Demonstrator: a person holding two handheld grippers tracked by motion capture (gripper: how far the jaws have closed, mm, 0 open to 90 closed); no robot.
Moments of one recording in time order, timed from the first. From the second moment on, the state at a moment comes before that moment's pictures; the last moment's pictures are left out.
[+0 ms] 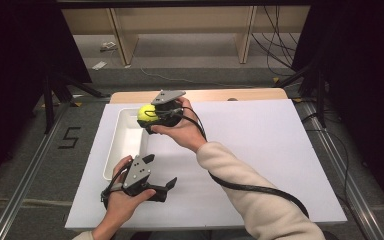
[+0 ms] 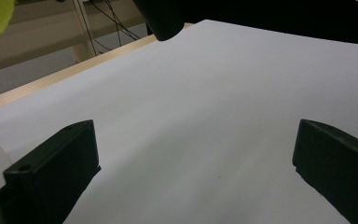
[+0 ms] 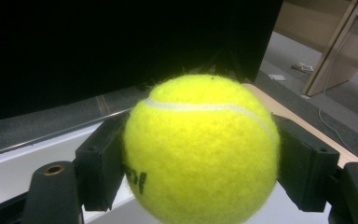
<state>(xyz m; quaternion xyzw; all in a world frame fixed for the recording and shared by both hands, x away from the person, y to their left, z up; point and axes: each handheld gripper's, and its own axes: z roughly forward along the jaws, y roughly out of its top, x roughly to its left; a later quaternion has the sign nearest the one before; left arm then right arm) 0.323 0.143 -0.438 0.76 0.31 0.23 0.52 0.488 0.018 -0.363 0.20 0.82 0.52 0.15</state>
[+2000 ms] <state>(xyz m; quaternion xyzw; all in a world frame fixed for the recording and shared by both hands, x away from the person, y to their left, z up) 0.323 0.142 -0.439 0.76 0.31 0.23 0.52 0.496 0.046 -0.365 0.20 0.83 0.50 0.13</state>
